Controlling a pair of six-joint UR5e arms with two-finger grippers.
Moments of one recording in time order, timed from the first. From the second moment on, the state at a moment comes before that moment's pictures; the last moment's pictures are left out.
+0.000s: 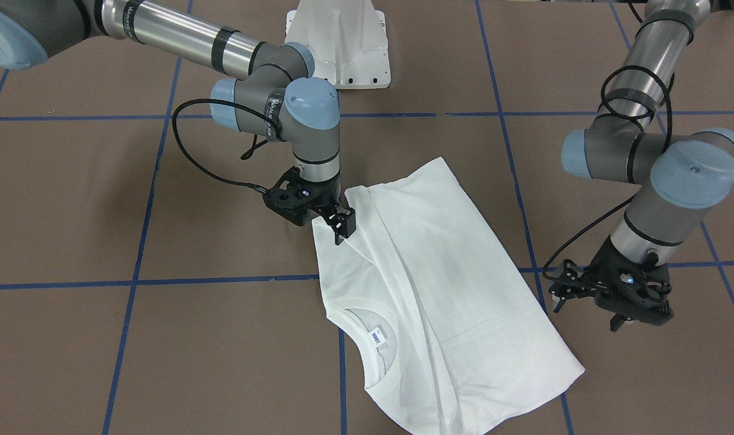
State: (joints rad) left arm -1.03 -2.11 -1.31 -2.14 -2.00 -0.47; right arm 0.49 -0.74 1.36 -1.41 1.65 1.92
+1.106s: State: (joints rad) left arm -1.03 -2.10 -1.32 -2.13 -2.02 -0.47; right arm 0.48 -0.75 1.36 -1.42 1.65 1.93
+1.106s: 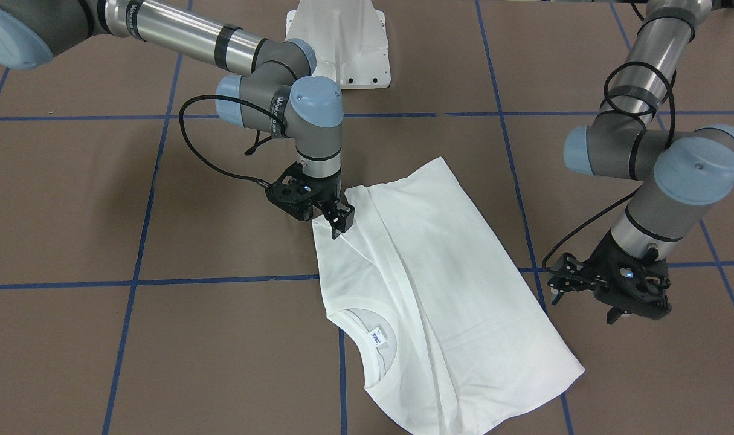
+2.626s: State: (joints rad) left arm -1.02 -2.10 -1.32 -2.14 -2.02 -0.51; right arm 0.32 -1.02 1.87 -1.64 1.58 1.91
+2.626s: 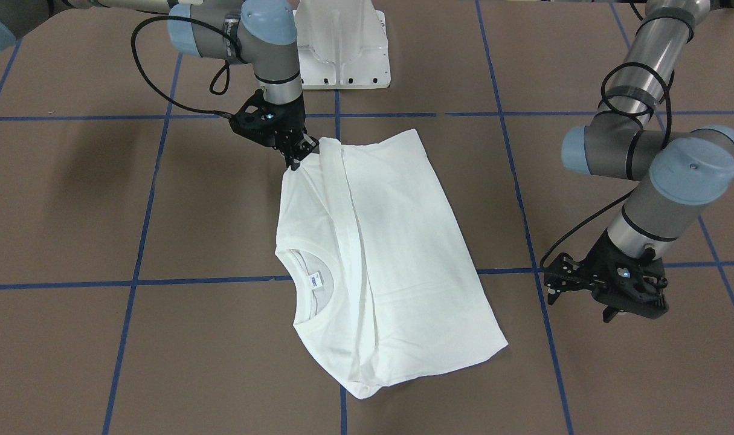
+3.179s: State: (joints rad) left arm -1.02 -2.10 -1.32 -2.14 -2.02 -0.52; right arm 0.23 -1.08 2.00 -1.77 1.52 1.89
